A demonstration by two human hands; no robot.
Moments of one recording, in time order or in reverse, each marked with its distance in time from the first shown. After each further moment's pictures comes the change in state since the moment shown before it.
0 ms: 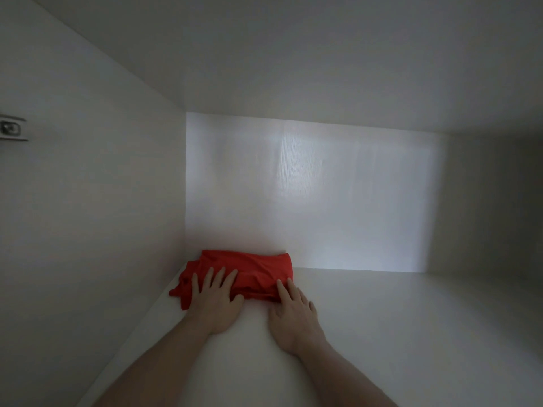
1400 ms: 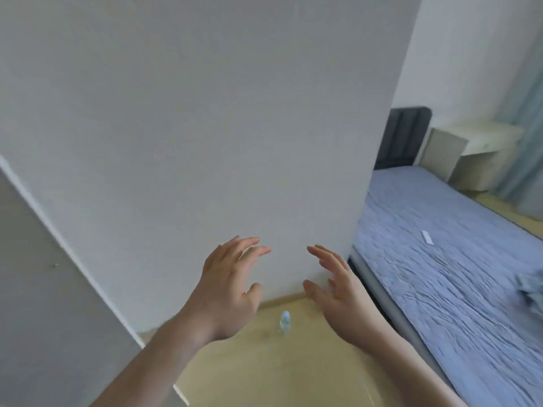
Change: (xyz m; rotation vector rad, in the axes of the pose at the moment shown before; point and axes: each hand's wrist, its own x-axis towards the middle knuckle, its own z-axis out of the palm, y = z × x) left_hand -0.860 0.500 -0.167 -0.813 -0.721 1.855; right_hand -1.095 -0.041 -0.188 0.046 1.093 1.344
